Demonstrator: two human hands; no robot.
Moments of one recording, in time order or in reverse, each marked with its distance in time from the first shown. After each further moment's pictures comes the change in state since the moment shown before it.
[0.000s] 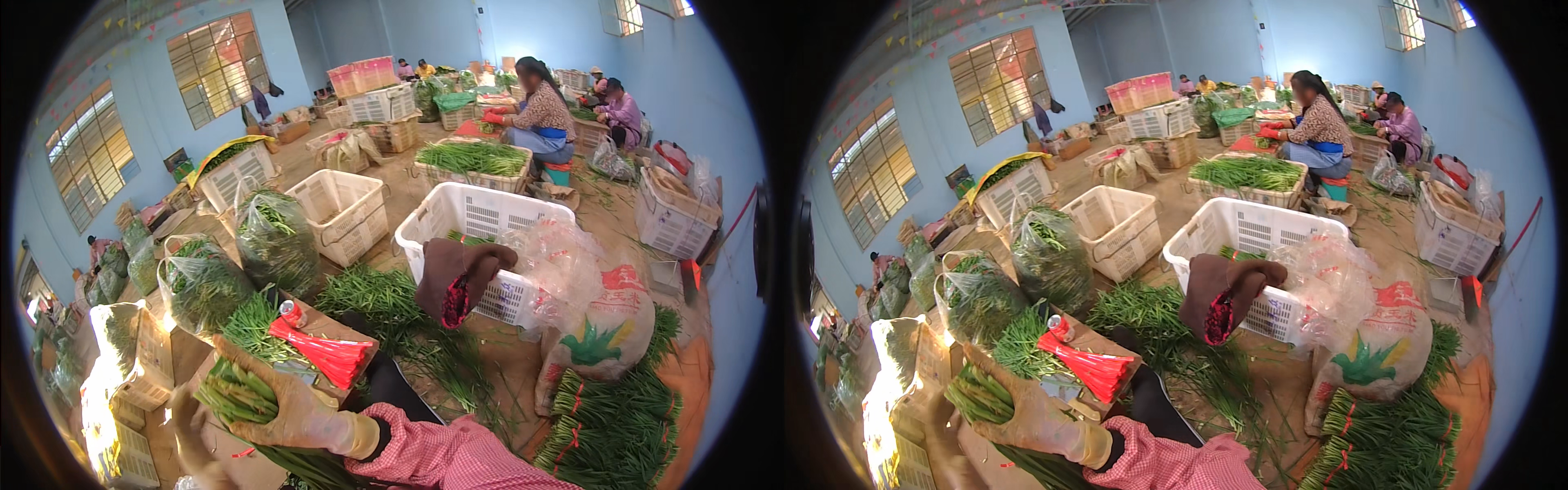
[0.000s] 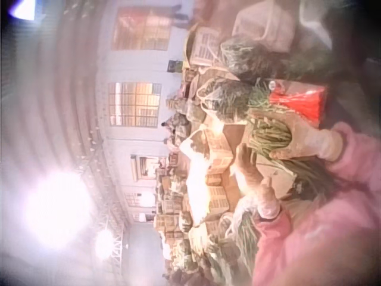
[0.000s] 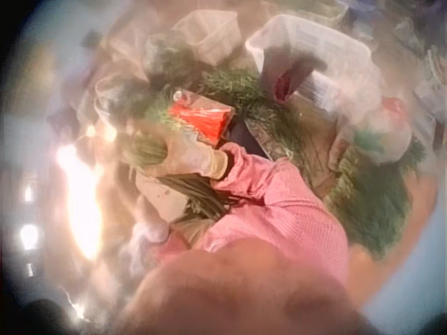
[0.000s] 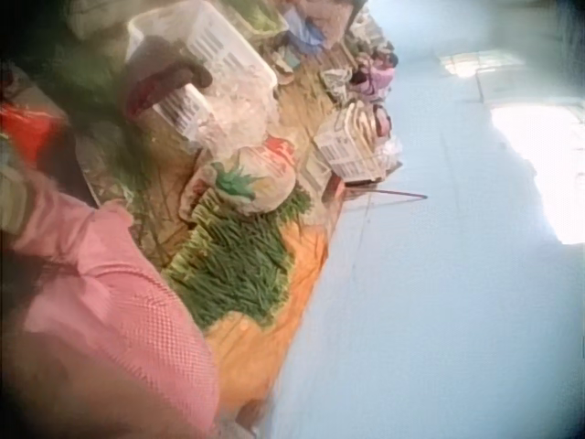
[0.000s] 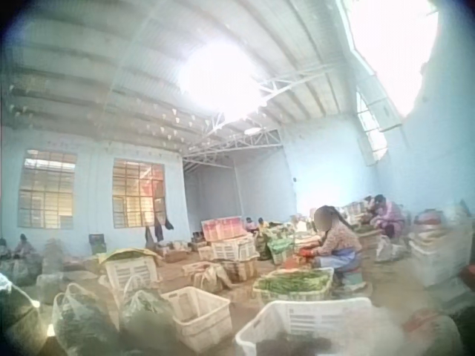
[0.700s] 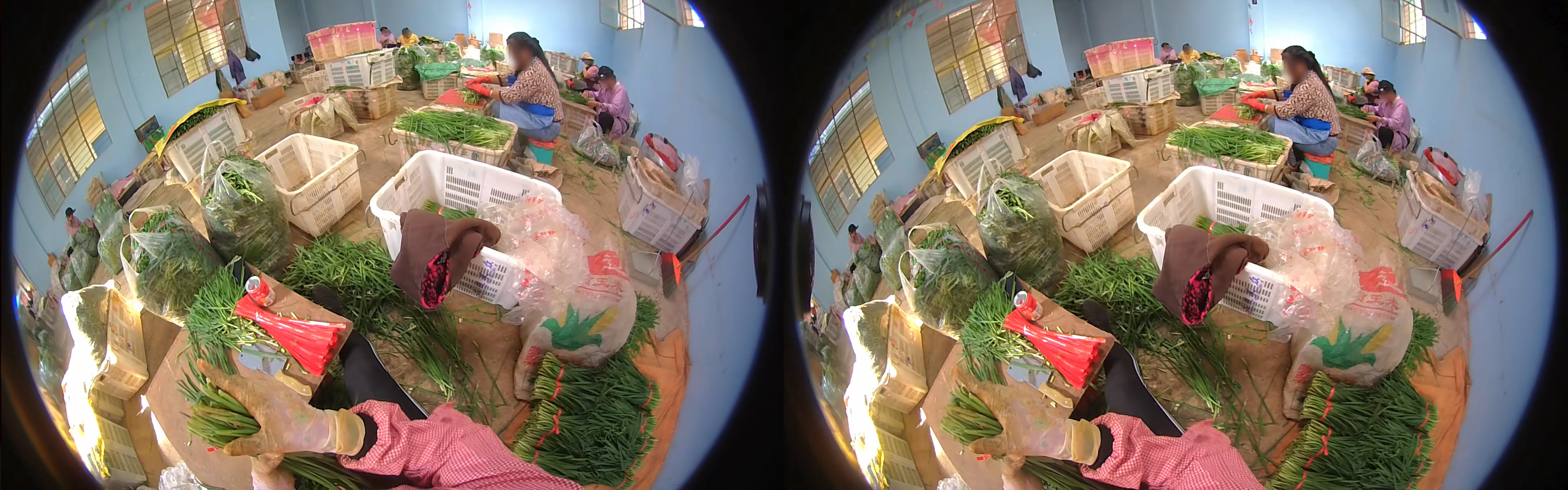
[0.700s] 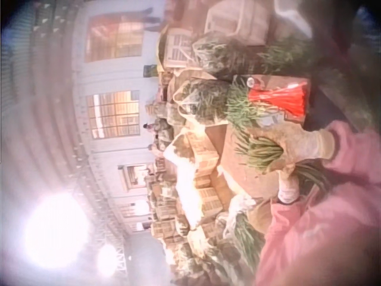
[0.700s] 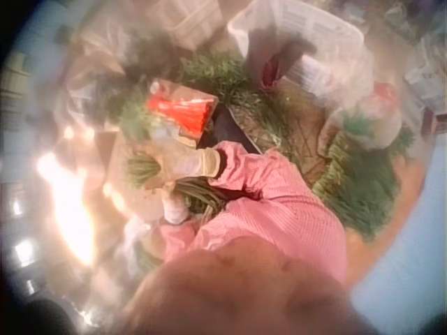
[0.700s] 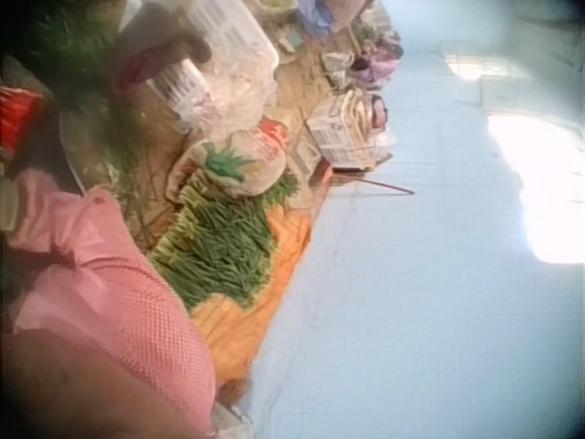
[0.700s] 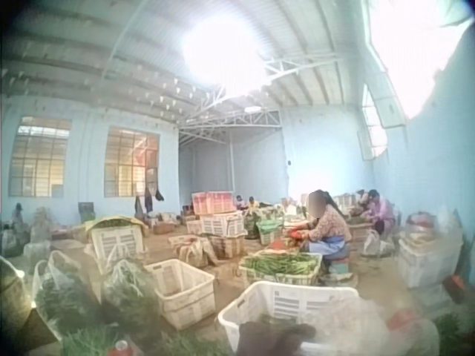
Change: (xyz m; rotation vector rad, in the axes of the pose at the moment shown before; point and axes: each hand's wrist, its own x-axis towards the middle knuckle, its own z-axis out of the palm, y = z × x) left_hand -0.055 -0.111 0.016 -0.628 -0.056 -0.697; right_hand -0.015 0.070 -0.064 -0.934 -0.042 -0.017
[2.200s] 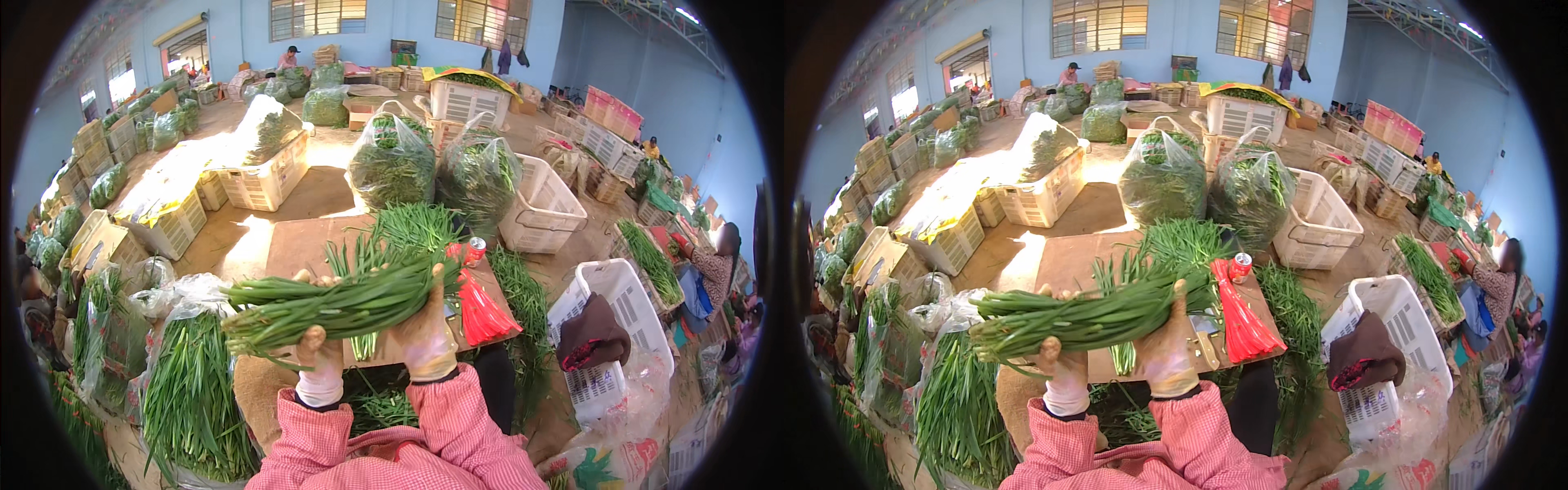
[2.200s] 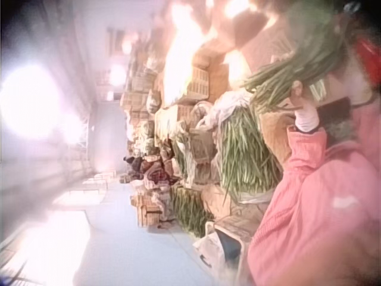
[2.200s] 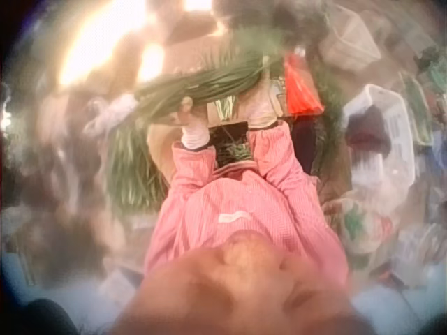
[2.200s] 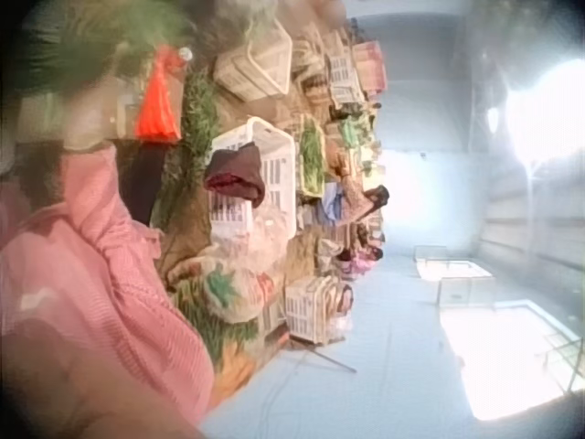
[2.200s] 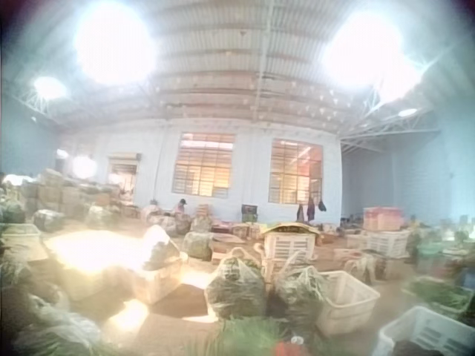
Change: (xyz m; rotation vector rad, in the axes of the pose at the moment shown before) left_hand -0.084 0.087 -0.125 -0.265 0.414 0.904; right_hand 0.054 0.005 0.192 1.658 0.188 0.807
